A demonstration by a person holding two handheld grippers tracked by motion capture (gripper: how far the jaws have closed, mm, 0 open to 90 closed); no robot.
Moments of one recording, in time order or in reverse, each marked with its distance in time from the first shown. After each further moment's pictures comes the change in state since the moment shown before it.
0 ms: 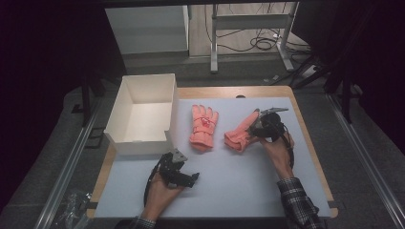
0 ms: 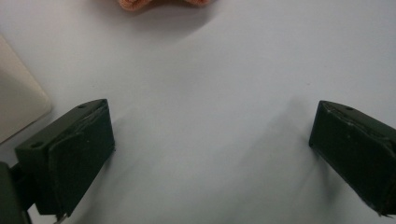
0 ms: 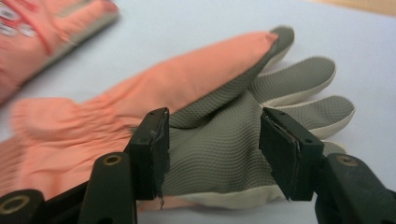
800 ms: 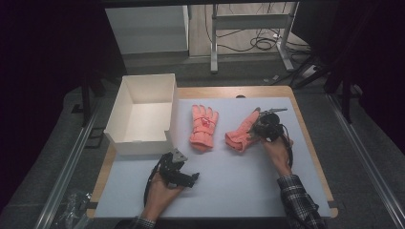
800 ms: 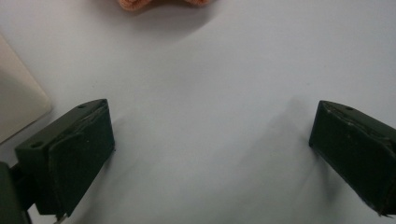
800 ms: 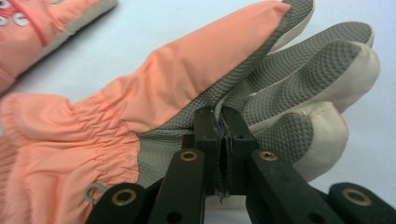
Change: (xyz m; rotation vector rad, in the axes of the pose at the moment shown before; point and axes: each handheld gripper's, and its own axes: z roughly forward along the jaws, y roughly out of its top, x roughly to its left) left arm 0.000 0.000 0.000 0.000 0.000 0.000; right arm -0.003 -0.002 0.003 0.037 0.036 0.027
